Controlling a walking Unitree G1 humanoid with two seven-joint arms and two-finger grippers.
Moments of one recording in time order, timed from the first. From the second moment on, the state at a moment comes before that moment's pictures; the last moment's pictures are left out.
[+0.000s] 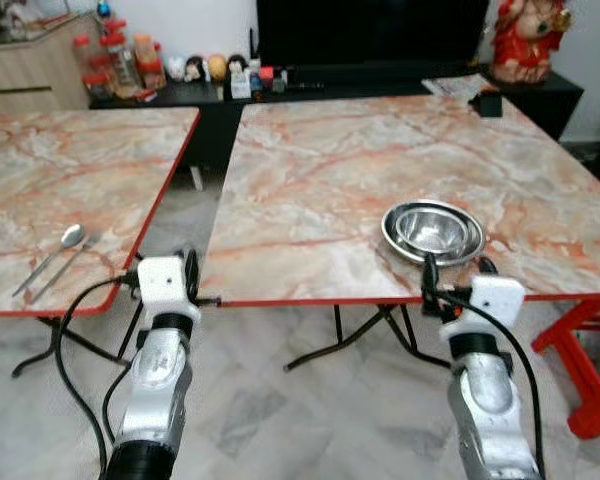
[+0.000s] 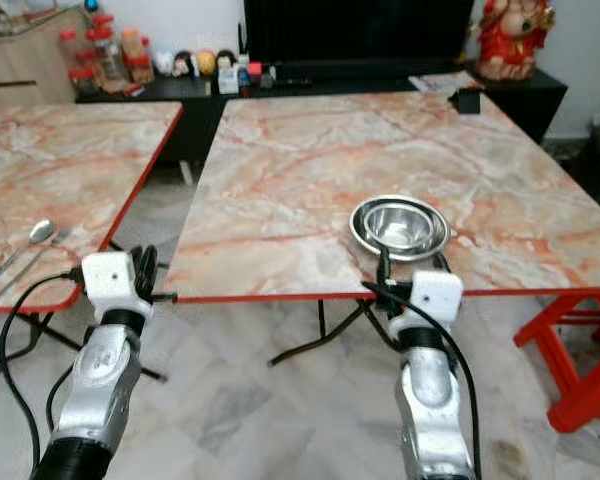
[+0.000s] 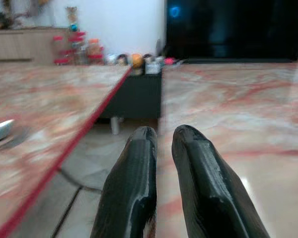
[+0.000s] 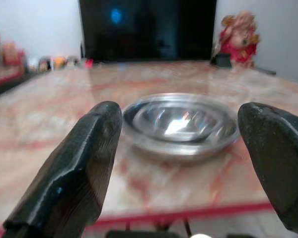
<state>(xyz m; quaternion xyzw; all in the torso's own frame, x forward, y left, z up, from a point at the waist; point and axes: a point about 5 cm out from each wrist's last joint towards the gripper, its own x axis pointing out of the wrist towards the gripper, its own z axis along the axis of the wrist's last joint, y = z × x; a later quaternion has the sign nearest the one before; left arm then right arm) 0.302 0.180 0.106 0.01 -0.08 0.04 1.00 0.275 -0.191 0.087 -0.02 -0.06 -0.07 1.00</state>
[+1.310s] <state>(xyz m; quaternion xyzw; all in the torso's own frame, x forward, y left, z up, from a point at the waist) 0.207 0.218 -0.063 0.04 0.38 0.06 0.92 0.138 -0.219 -0.092 0.09 0.41 -0.18 0.89</state>
